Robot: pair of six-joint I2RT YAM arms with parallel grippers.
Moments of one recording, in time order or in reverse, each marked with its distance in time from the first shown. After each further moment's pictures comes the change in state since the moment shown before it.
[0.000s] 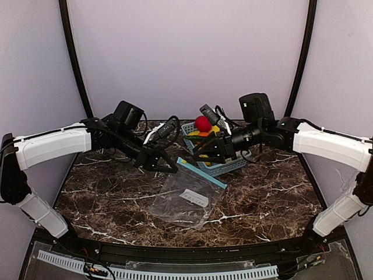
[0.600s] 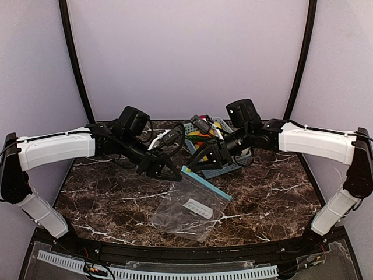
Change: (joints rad) left arm -0.068 0.012 -0.043 0.074 0.063 -0.056; right arm 0.007 0.147 0.047 -0.034 -0.229 -0.021
